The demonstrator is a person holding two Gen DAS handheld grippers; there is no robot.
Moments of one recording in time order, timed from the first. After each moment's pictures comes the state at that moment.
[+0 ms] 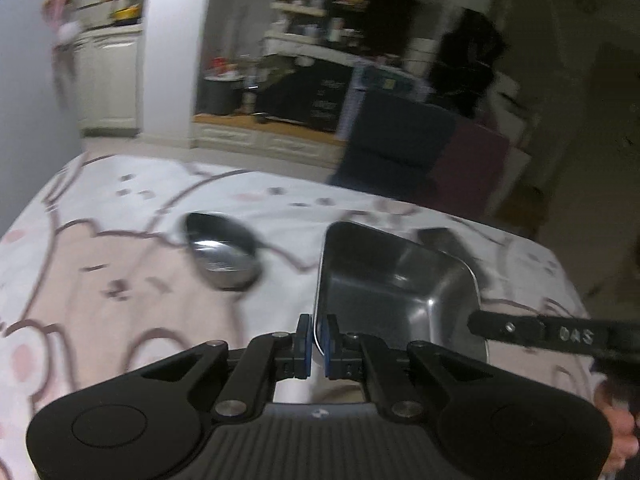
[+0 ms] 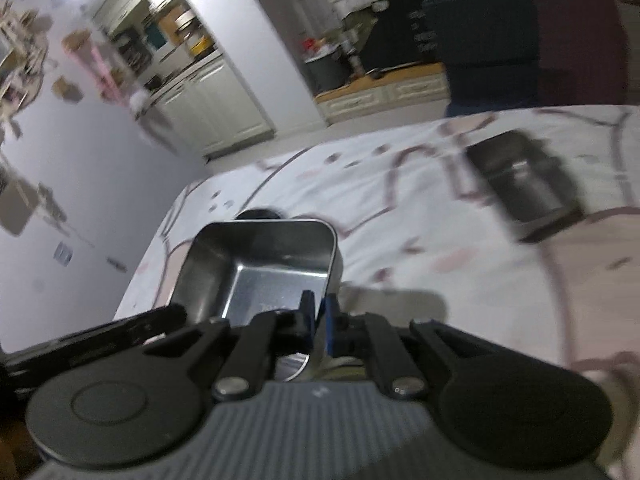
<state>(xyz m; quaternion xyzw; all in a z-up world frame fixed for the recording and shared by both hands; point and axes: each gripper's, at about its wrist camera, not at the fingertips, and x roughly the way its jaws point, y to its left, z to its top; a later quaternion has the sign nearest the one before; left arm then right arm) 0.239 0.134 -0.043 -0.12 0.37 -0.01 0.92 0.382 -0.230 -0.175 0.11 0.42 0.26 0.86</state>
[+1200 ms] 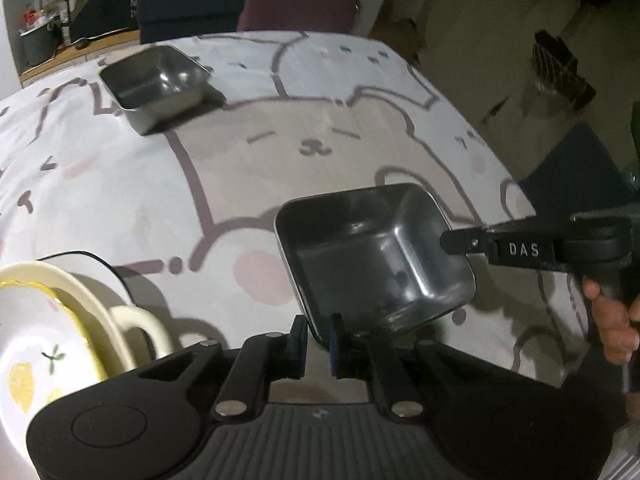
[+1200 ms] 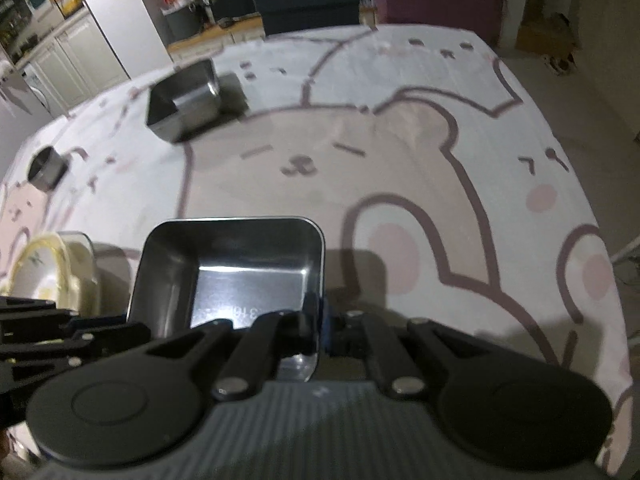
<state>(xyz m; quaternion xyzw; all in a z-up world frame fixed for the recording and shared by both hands) 0.236 -0.127 -0.142 -0.01 0.52 -0.21 0.83 0.334 -0.479 -0.219 0.02 0.52 0.08 0.85</state>
